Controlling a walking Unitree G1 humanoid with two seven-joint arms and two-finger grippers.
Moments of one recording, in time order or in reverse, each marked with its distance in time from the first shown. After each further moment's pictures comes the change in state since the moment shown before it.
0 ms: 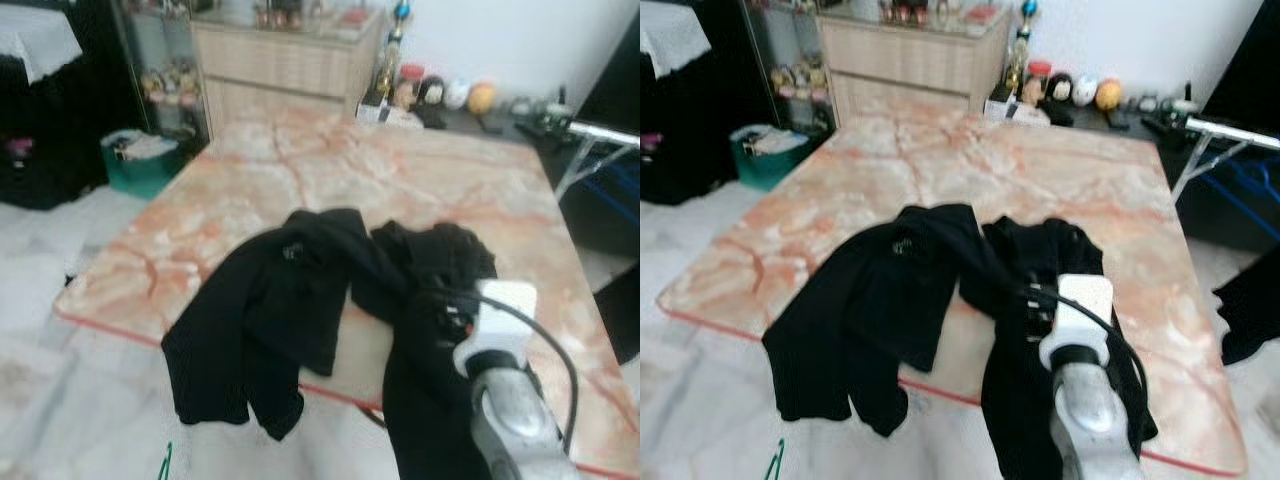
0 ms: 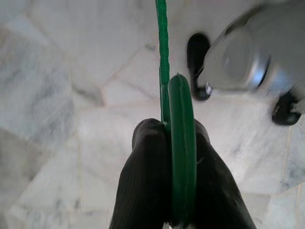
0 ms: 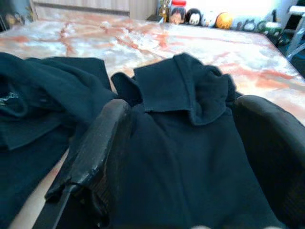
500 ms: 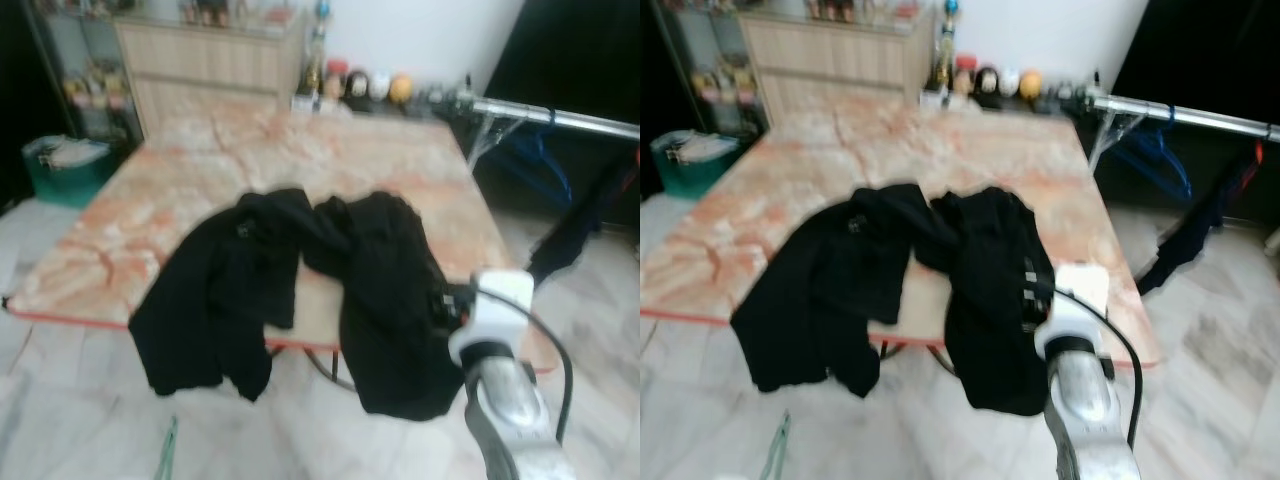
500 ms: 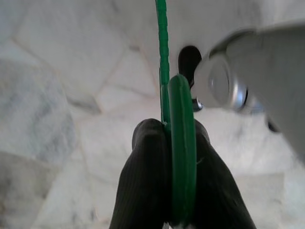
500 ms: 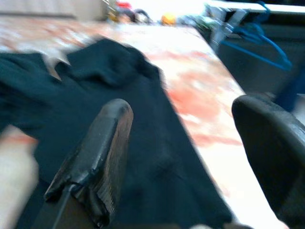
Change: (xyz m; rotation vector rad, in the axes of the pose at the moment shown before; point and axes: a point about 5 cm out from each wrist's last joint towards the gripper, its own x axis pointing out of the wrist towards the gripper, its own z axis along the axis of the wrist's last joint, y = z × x) left arm 0.001 -0.008 0.001 -0.002 -0.011 -0.021; right arm 0.006 -0.011 -0.001 -0.004 -0.015 -0.049
